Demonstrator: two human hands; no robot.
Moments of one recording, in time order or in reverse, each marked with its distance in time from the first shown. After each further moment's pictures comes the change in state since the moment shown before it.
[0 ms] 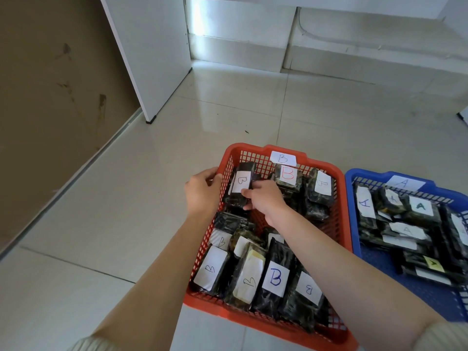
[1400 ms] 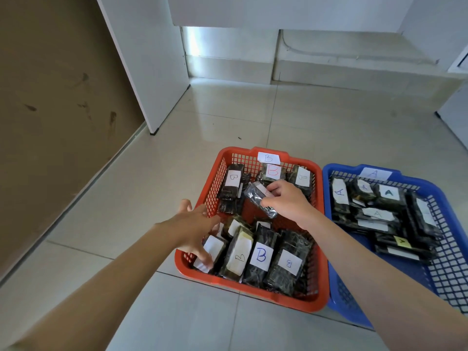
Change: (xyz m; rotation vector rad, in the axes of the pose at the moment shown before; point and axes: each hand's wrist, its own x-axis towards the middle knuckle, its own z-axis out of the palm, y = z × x) left_hand -0.062 0.008 -0.062 1.311 -0.907 0.475; right_hand -0.065 0.009 -0.077 -0.357 -0.023 -0.151
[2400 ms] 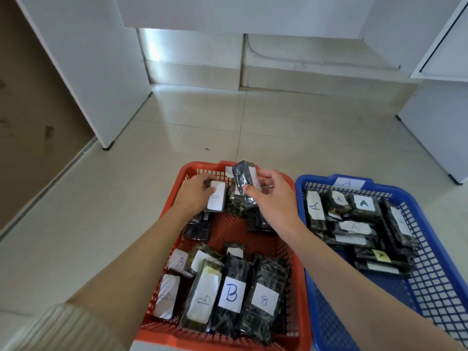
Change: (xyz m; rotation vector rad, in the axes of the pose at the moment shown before) left_hand 0.136 0.009 -0.058 -0.893 0.582 -0.210; right_hand 0.026 0.007 -0.023 0.307 0.394 -0.198
